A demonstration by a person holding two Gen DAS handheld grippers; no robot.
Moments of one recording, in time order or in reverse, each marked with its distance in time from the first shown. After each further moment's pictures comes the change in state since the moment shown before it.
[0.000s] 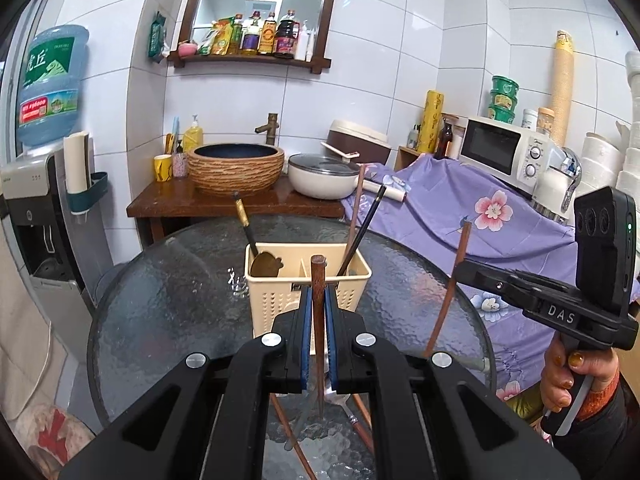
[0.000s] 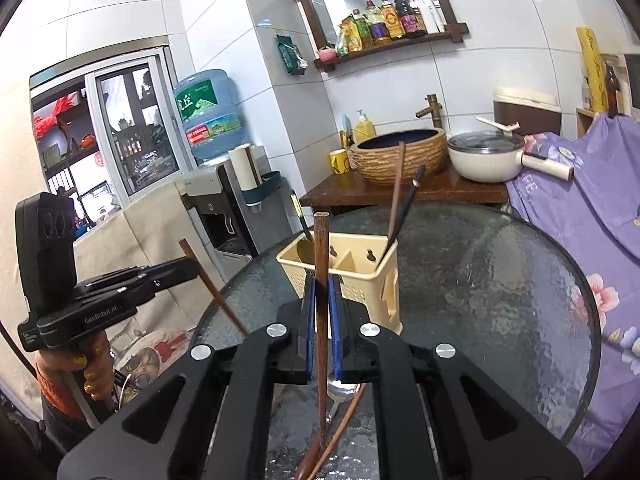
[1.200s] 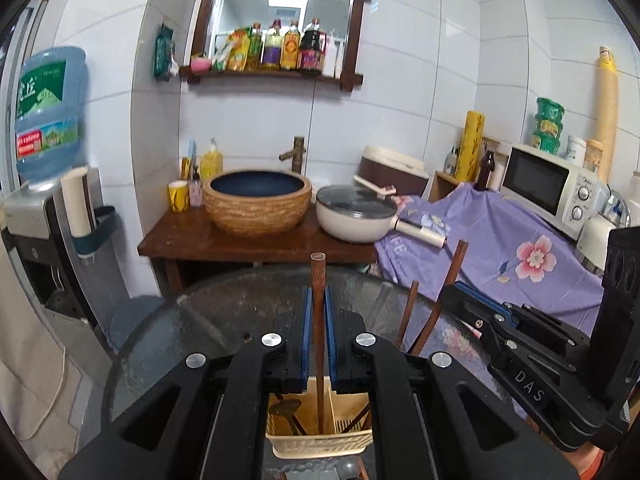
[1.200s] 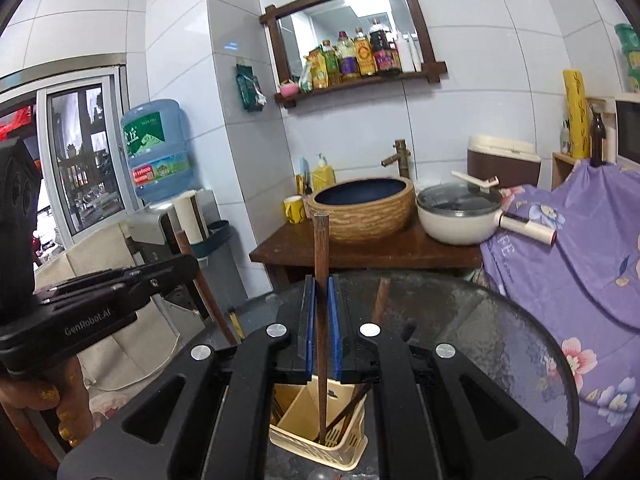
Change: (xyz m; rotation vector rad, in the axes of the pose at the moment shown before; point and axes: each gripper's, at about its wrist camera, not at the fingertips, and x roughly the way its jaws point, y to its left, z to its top) left arm 0.092 0.016 0.119 -0.030 -0.004 0.111; right arm 0.090 -0.012 0.110 -0.008 -0.104 -0.187
